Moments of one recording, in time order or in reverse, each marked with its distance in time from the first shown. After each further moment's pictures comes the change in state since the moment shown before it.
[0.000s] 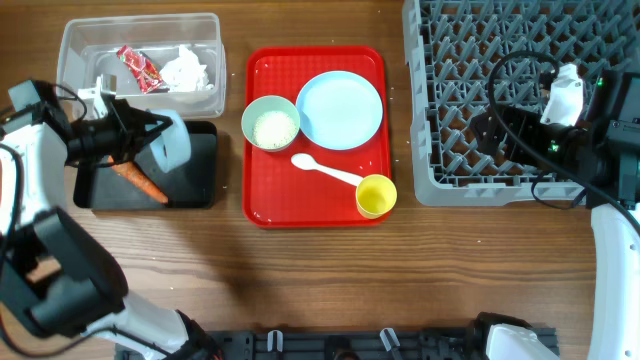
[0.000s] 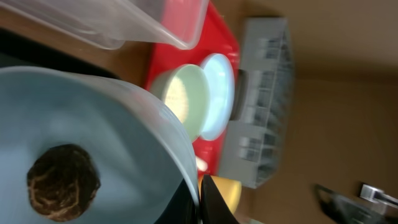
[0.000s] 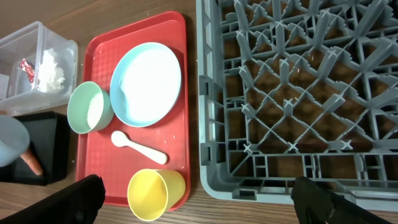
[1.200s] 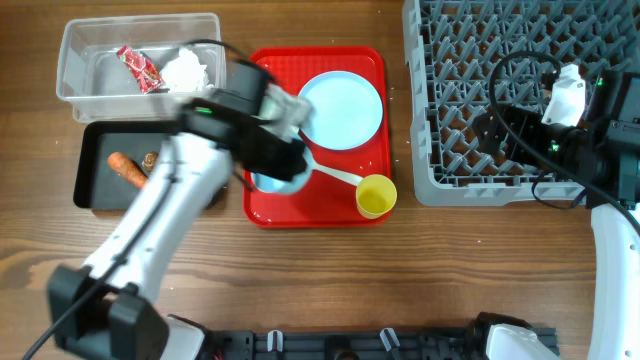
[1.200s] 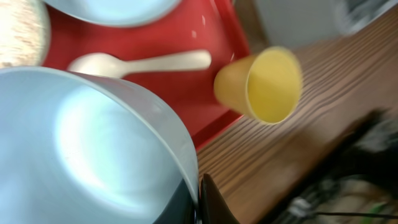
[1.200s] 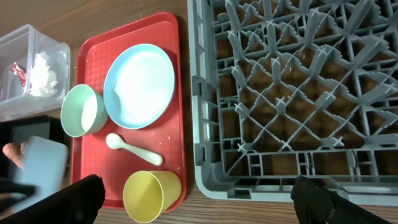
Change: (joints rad) left arm -0.904 -0.225 -0.004 -0.061 -0.641 0.032; right arm 0.000 0.000 0.000 -0.001 0.027 0.015
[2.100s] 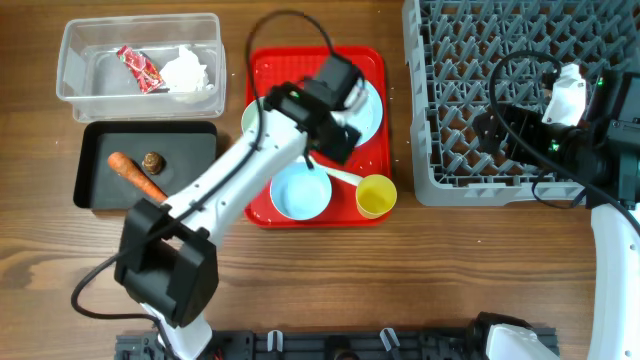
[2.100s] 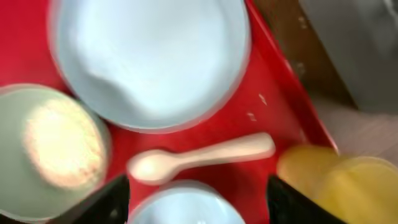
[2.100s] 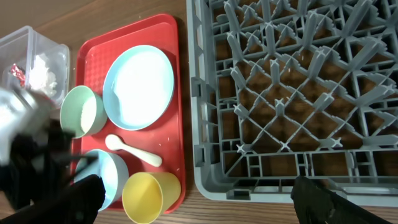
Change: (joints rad) left arm -0.188 0.275 0.230 0.133 -0.393 -0.012; right arm 0.000 0.000 0.000 0.007 0.004 0.000
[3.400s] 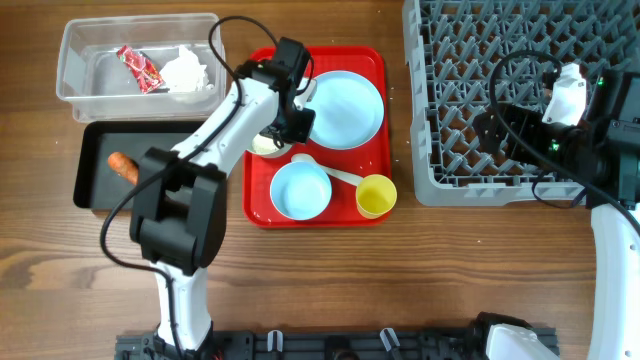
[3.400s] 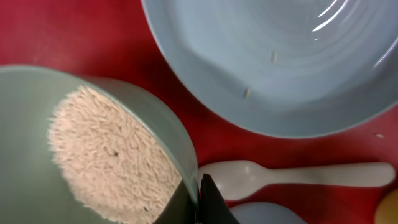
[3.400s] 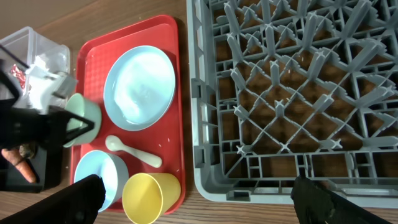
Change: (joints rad) left arm 0.212 0.222 0.063 -0.055 0.065 -0.031; right arm 0.000 0.000 0.000 0.002 0.000 0.000
